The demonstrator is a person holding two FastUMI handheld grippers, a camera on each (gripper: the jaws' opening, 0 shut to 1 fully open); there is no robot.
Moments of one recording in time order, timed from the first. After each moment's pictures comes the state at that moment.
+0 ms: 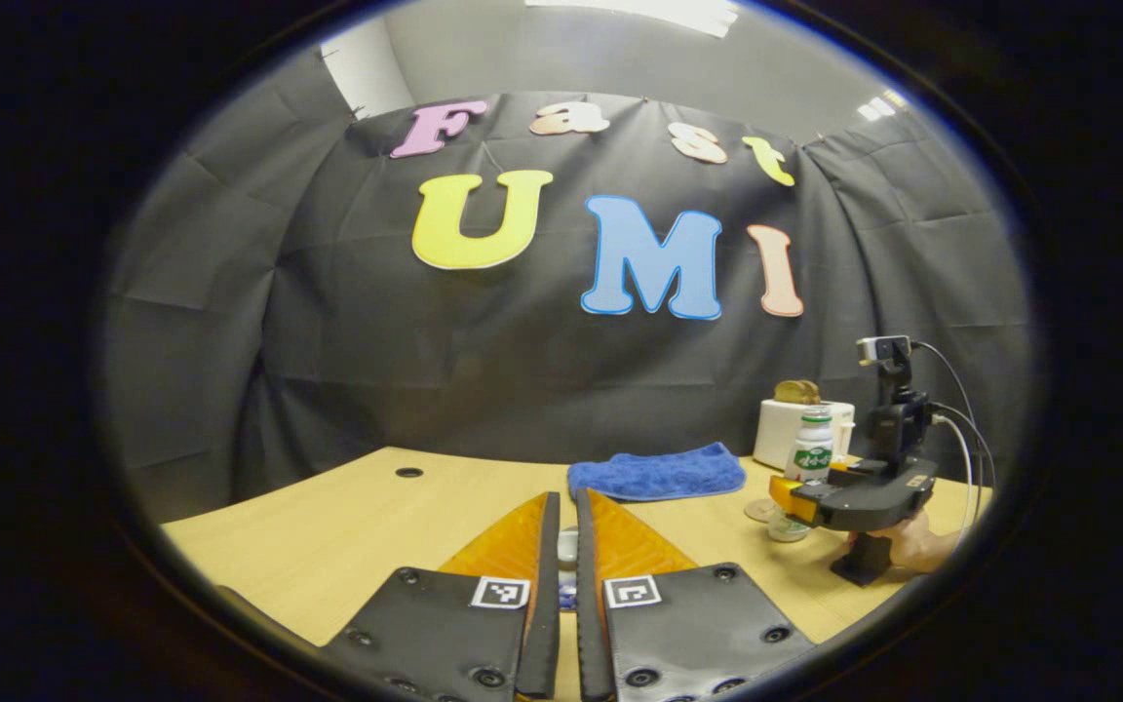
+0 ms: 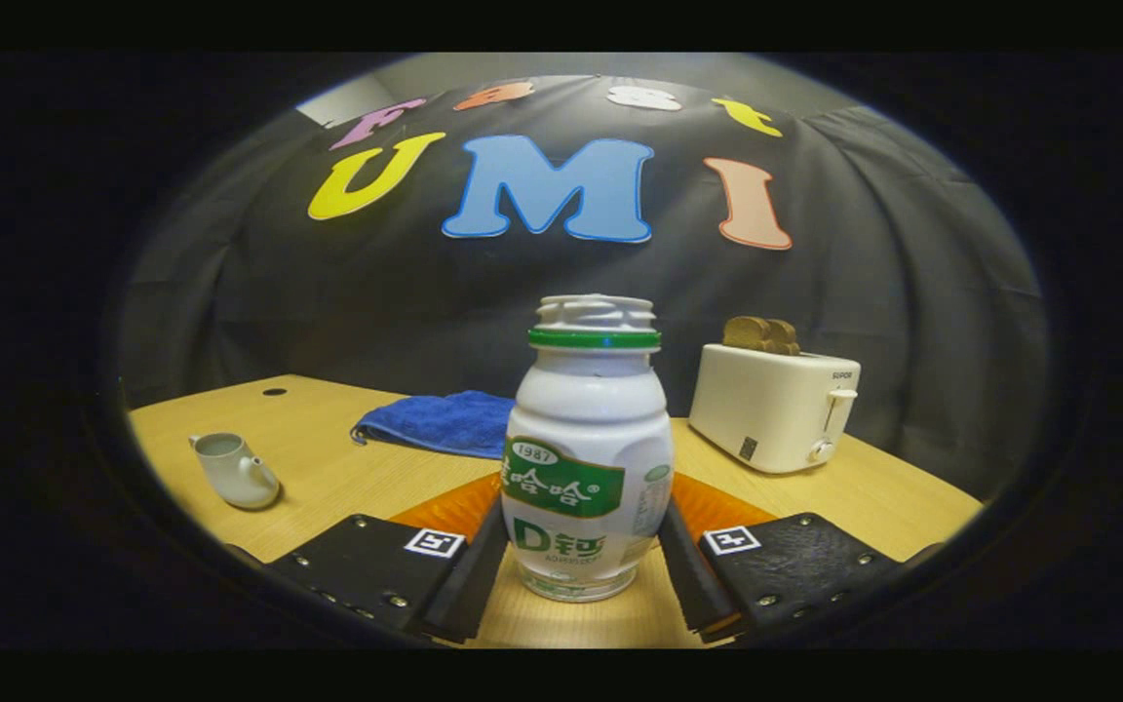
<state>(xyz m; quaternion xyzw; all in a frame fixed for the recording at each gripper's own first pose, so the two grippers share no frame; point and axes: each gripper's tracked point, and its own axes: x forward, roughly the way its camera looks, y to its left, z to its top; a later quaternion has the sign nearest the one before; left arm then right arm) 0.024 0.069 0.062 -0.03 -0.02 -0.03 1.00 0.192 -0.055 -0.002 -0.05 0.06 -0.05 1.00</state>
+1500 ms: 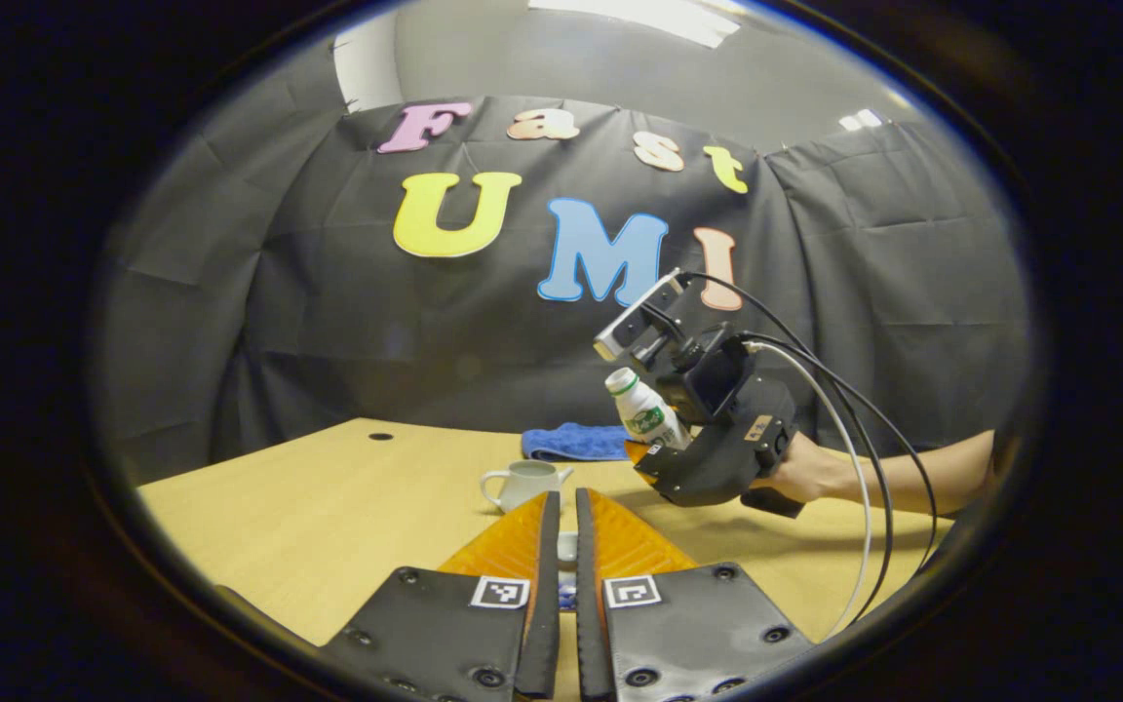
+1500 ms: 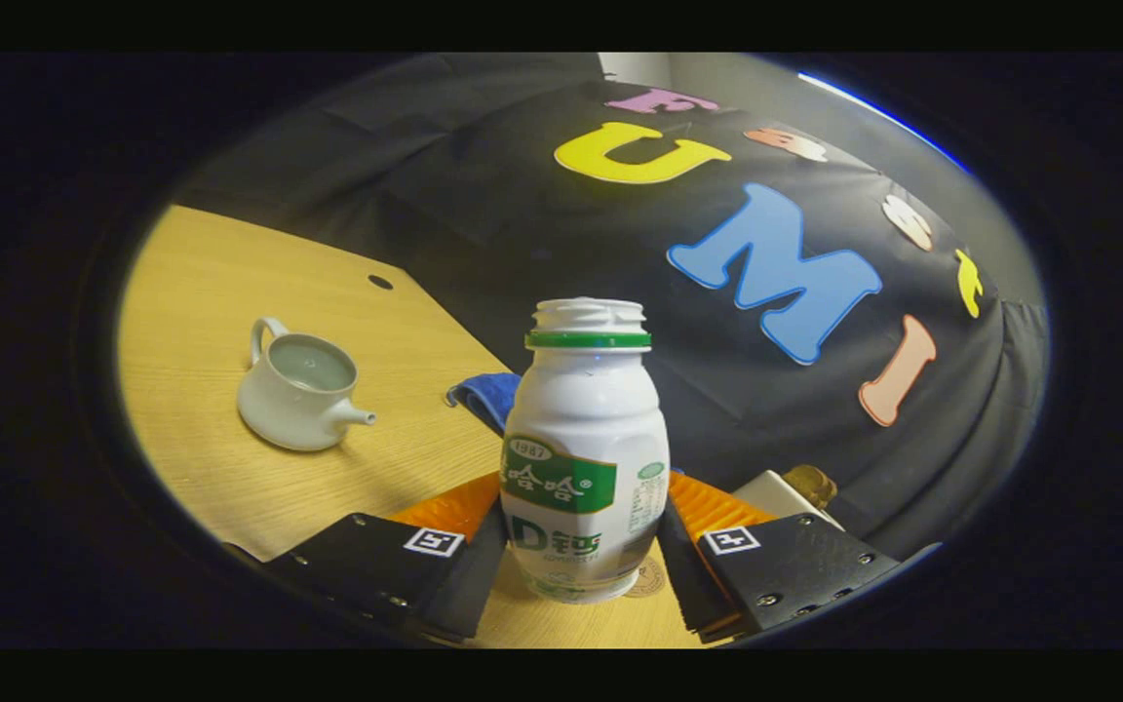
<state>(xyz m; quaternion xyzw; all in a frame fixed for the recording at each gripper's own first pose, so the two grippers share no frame) -0.078 0.041 0.014 -0.04 -0.01 -0.09 0.99 0.199 0.063 0.017 -0.39 0.04 0.04 0.92</state>
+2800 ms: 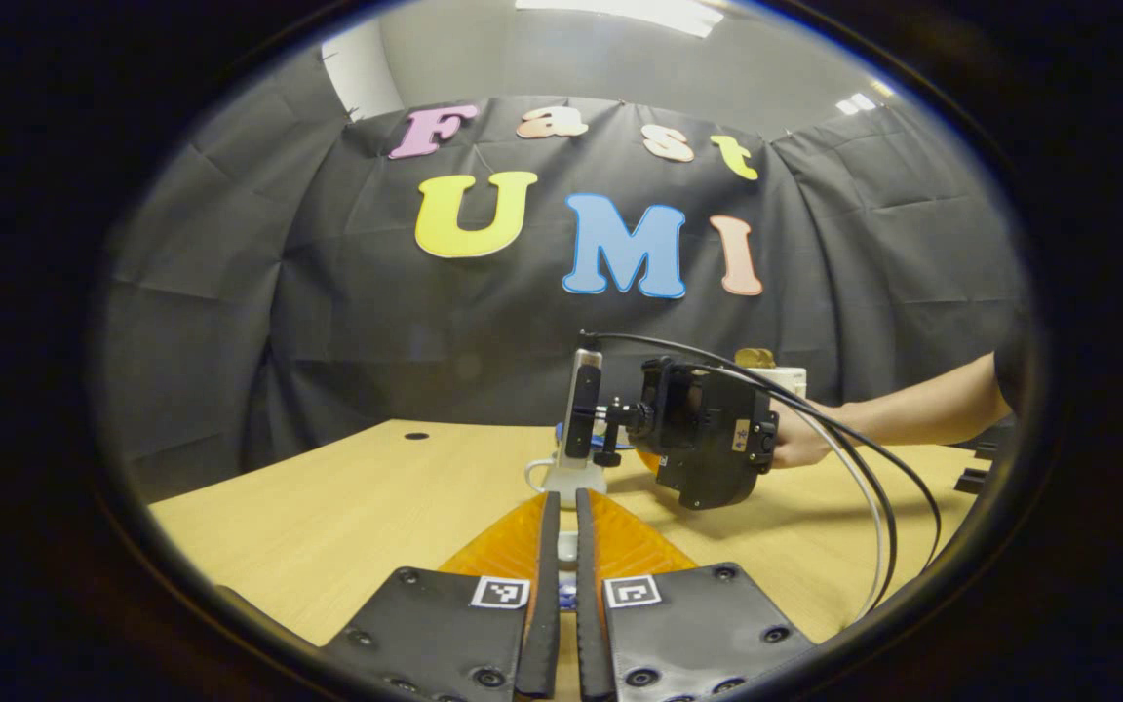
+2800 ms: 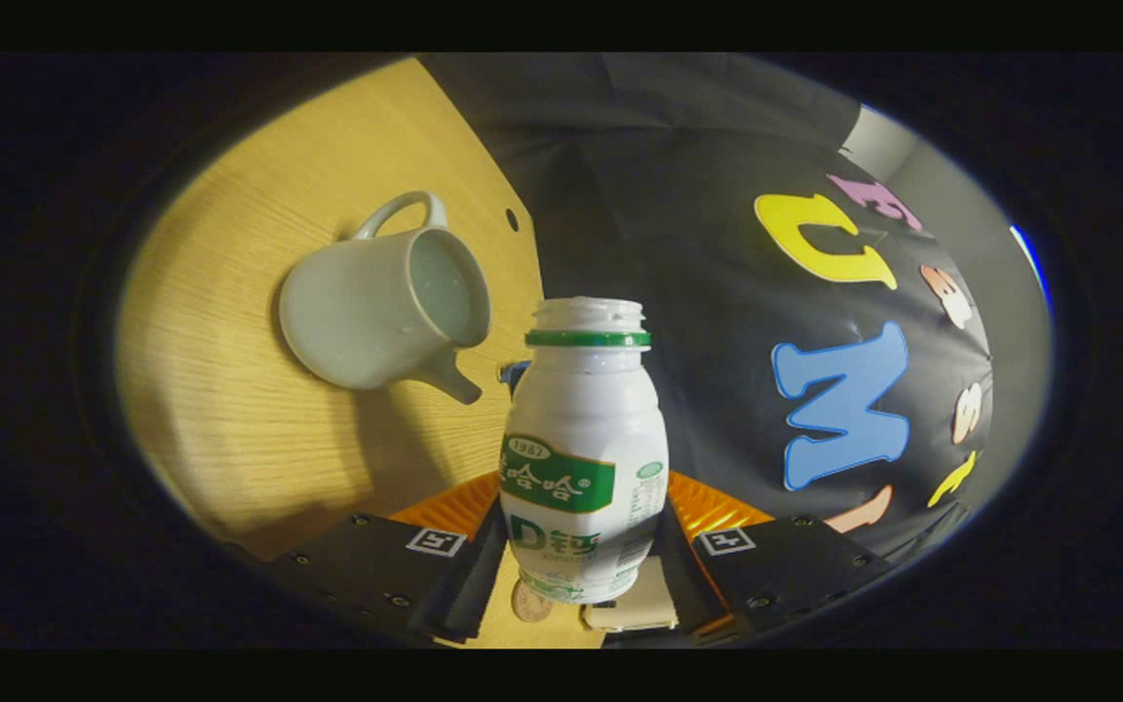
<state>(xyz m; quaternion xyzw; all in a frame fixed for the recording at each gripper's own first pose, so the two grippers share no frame) -0.086 0.074 0.002 -0.02 -0.01 -0.06 1.00 0.222 0.099 -0.003 -0.65 0.01 0.06 0.76</state>
